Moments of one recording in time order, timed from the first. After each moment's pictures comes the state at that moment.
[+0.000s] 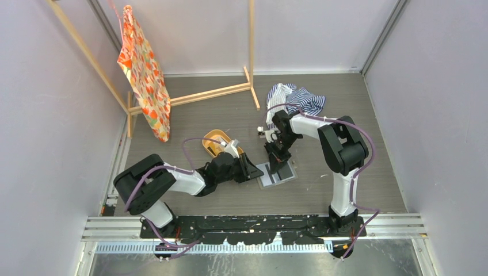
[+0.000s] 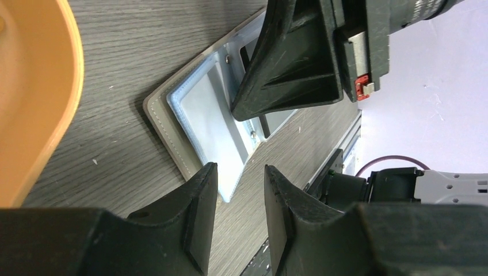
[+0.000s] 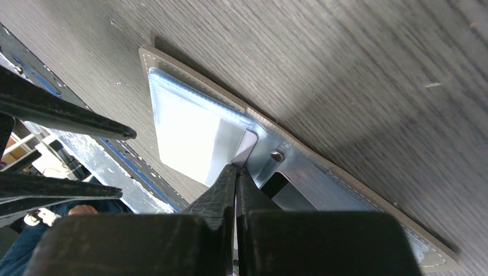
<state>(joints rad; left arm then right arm) -0.89 1.58 0.44 0.70 0.11 -1.10 0.47 1.99 1.25 -0.88 -0.60 -0.14</state>
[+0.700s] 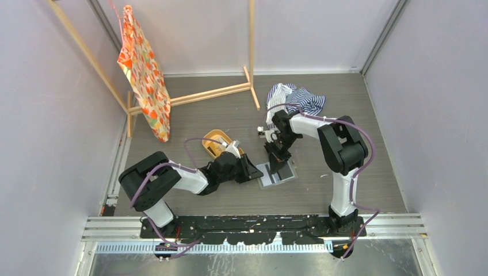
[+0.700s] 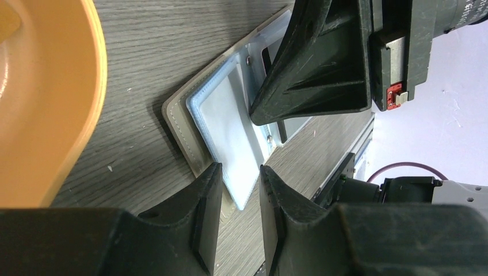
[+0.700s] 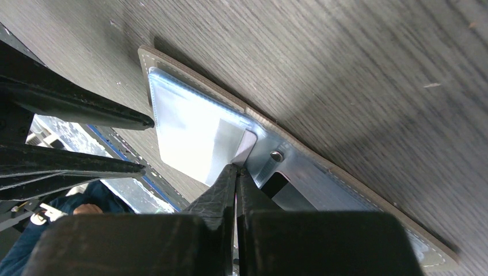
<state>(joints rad) -0.89 1.62 0.46 0.68 0.11 -1.10 0.47 1.99 1.25 -0.89 -0.60 -0.14</state>
